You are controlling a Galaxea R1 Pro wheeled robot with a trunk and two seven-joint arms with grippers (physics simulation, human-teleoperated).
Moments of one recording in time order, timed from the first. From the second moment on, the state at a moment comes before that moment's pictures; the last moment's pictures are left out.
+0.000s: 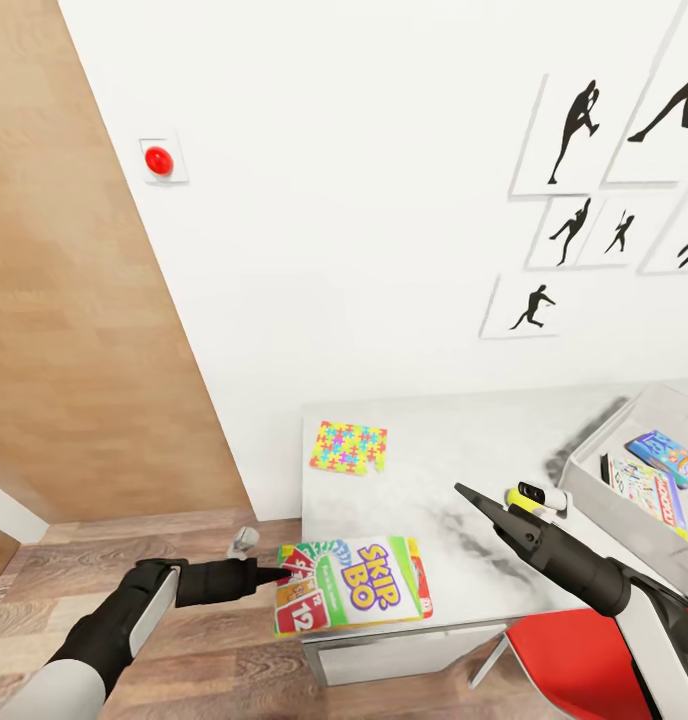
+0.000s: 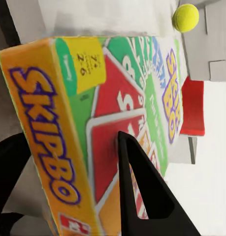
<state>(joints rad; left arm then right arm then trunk) -0.54 0.16 -0.12 -0.74 0.31 0.69 -1.07 -0.20 -0.19 -0.19 -1.58 -0.82 0.71 1.12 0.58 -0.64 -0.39</state>
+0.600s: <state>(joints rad) -0.55 0.26 -0.11 -0.74 0.31 0.70 -1.26 -0.20 -0.19 -0.19 -1.58 -0.82 0.71 1.12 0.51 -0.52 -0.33</state>
